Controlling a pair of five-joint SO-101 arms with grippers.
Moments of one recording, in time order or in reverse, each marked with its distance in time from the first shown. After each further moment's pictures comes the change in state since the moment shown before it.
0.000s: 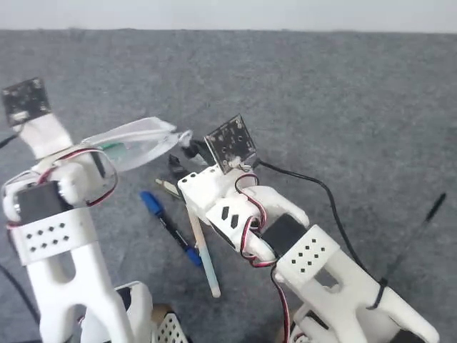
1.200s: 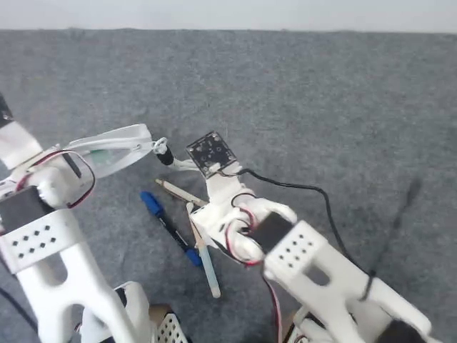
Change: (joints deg) left arm -8.4 0.2 0.1 -2.5 1.3; right arm -2.3 6.0 -0.9 24.9 -3.0
